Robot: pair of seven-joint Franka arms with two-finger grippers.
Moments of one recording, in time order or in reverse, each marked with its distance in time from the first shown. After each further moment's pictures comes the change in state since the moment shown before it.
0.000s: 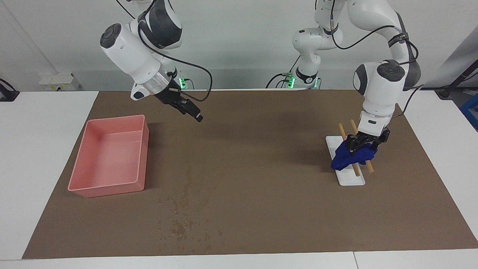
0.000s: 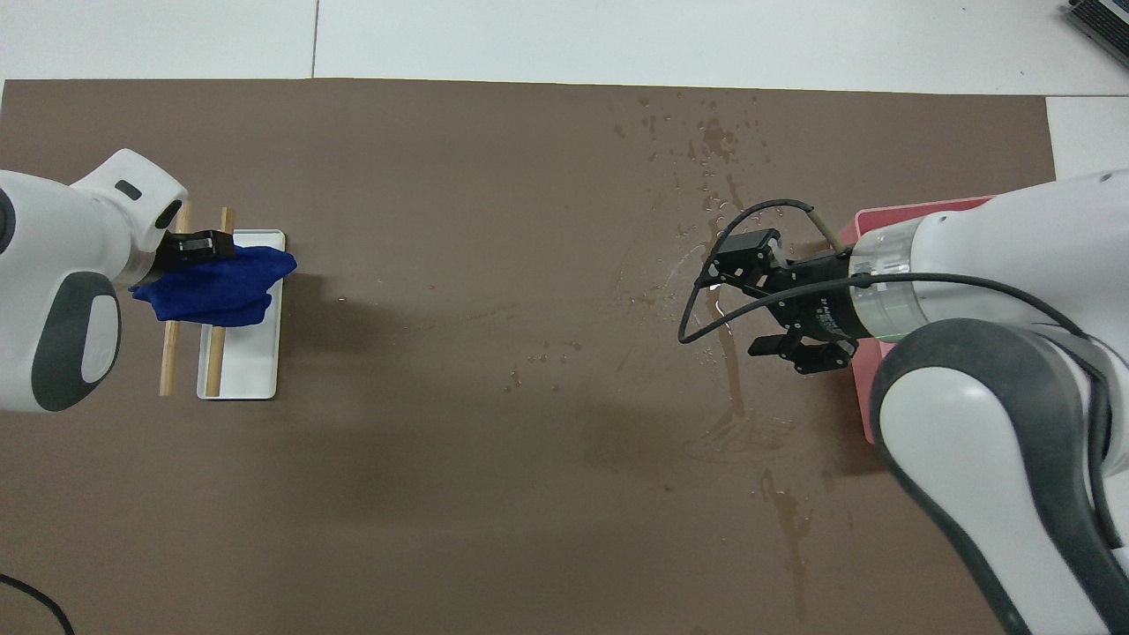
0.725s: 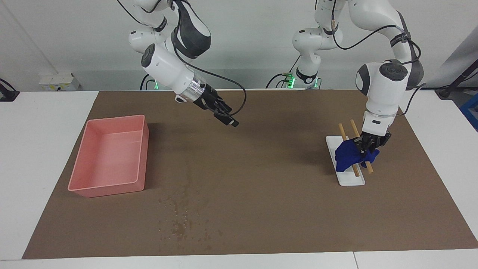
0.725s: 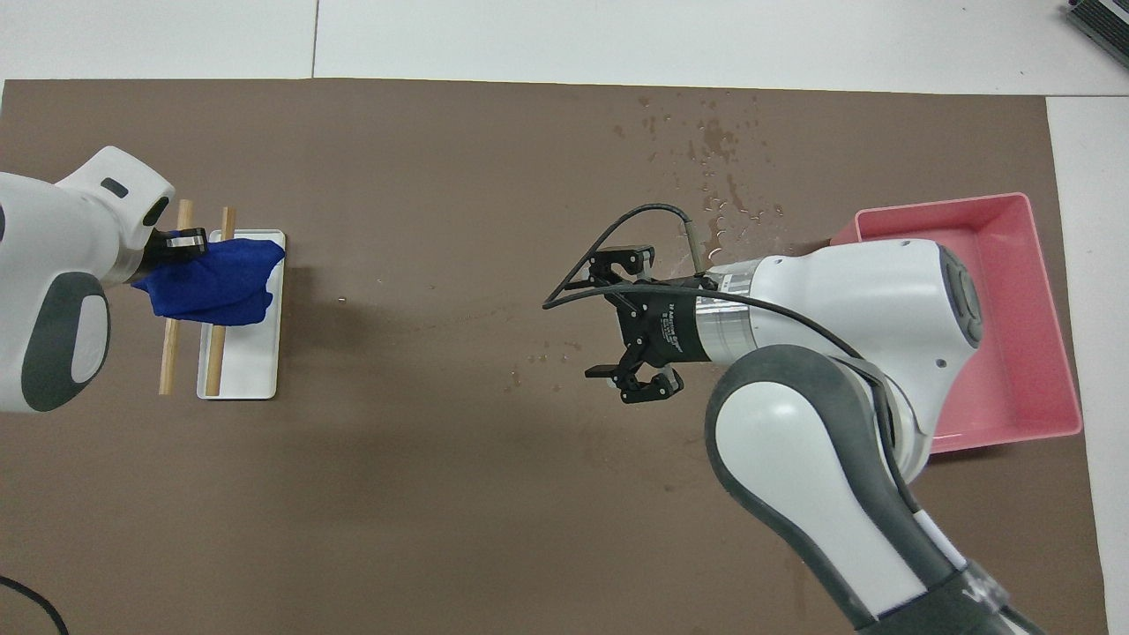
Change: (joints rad) left arm 0.002 -0.004 0.014 0.005 0.034 0.007 -0.013; right arm 0.190 0.093 0.002 -0.064 0.335 0.257 0.299
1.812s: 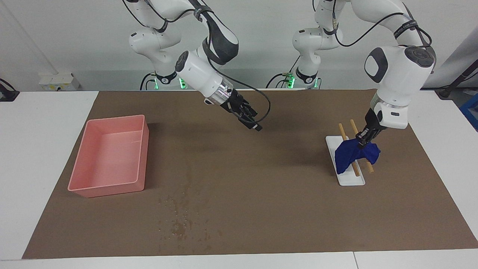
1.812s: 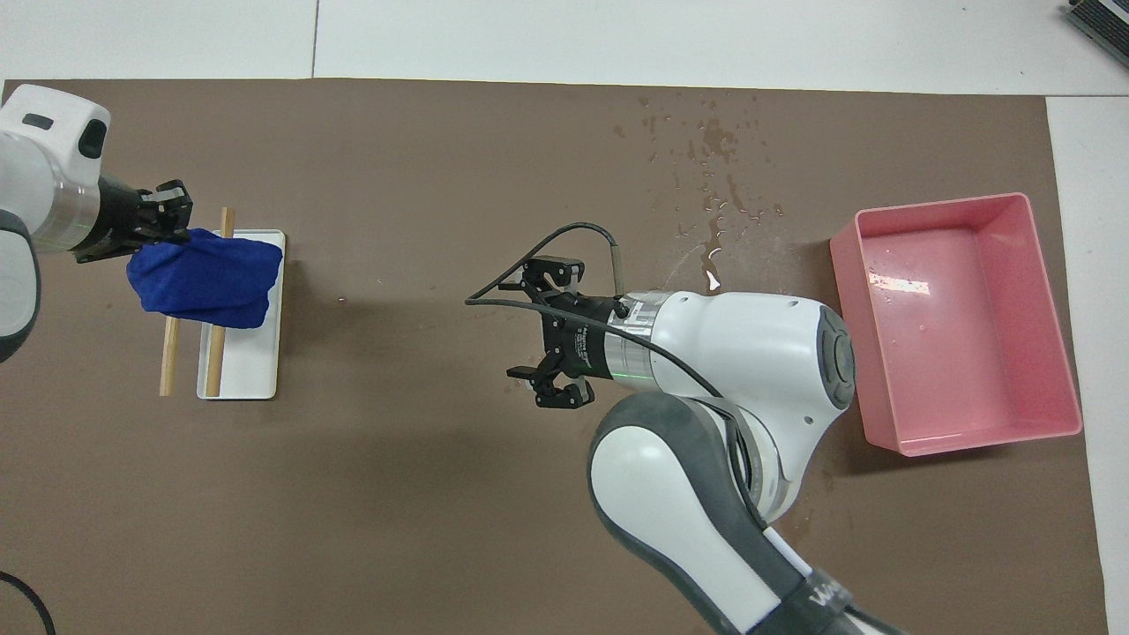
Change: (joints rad) left arm 0.009 0.013 -0.009 0.210 -0.238 -0.255 -0.151; right arm 0.161 0.070 -0.006 -0.002 0.086 0.269 0.078
